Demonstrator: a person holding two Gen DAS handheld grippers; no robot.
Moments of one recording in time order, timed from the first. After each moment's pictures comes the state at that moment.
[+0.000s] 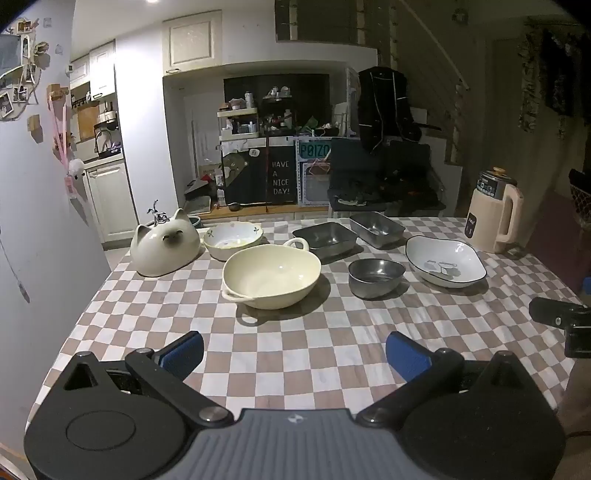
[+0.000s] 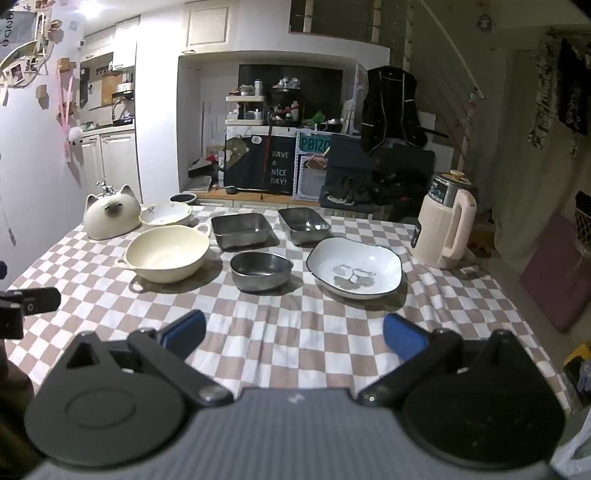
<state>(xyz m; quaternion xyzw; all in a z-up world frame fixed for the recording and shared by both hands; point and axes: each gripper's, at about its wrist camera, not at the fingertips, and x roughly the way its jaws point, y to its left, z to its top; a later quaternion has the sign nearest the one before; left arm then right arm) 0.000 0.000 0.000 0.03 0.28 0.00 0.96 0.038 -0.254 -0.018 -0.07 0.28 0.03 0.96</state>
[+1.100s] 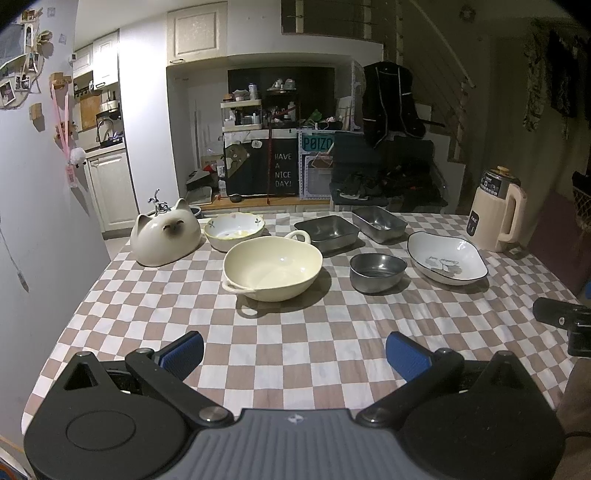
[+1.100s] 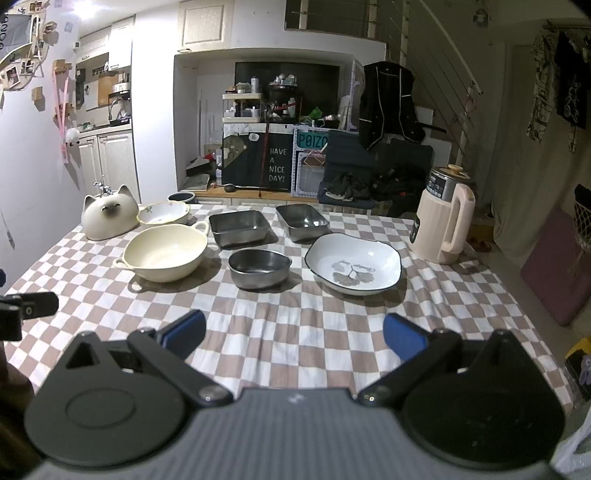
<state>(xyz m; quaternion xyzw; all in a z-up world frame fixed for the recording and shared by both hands) 0.003 0.003 -0.007 0.01 0.30 0.00 0.96 0.039 -0.257 -0.020 -0.05 0.29 0.03 0.95</state>
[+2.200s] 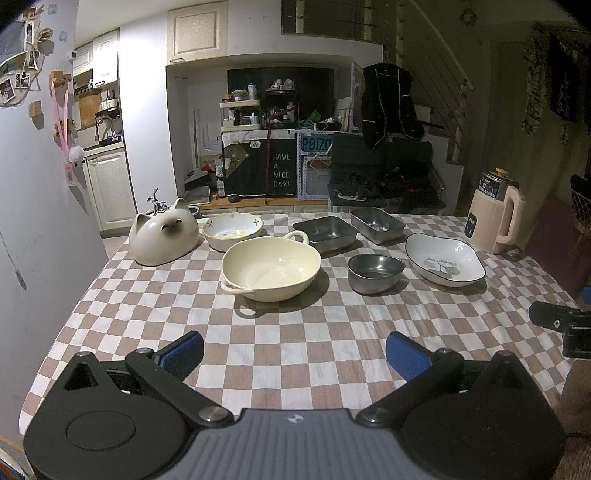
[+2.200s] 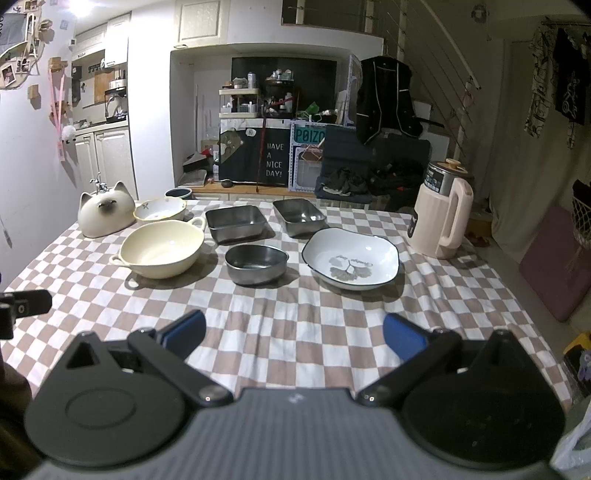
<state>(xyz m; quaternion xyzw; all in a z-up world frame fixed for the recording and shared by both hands) 0.003 0.004 -0.007 0.01 0.30 0.00 0.96 0.042 -0.256 -0.021 -0.05 0.30 0.03 0.95</state>
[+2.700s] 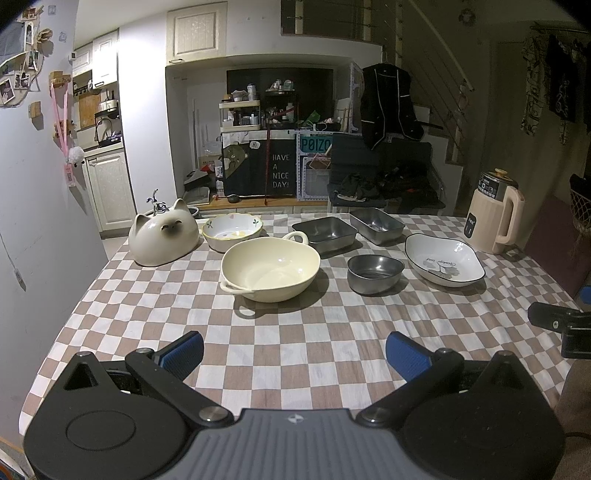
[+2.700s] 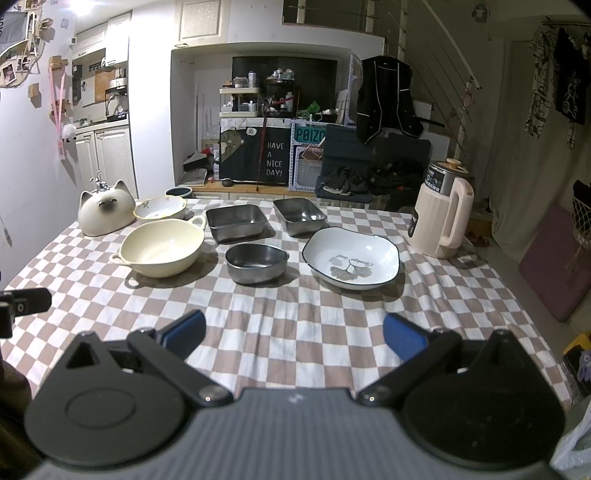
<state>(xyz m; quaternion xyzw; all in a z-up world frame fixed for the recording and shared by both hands) 0.003 0.005 -0.007 0.01 0.30 0.00 0.96 0.042 -0.256 -0.022 -0.05 0.30 0.03 0.95</state>
